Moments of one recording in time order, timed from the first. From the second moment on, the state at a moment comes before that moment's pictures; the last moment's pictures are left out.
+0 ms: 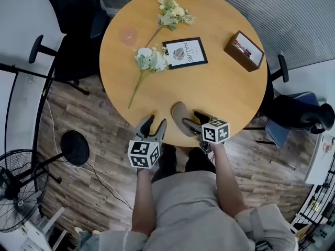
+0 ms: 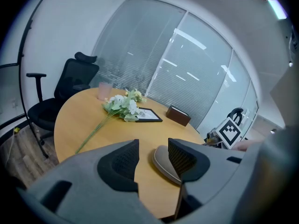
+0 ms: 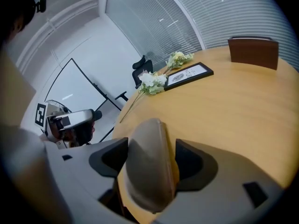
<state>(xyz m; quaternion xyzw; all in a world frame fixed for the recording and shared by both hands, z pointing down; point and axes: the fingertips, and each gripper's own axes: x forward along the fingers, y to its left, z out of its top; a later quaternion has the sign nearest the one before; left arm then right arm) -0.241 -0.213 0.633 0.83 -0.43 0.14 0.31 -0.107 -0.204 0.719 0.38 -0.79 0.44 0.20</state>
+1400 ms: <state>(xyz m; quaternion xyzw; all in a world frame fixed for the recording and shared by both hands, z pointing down) -0.257 -0.200 0.635 0.83 -0.44 0.15 0.31 -0.142 -0.189 0.728 0.35 -0.79 0.44 0.24</state>
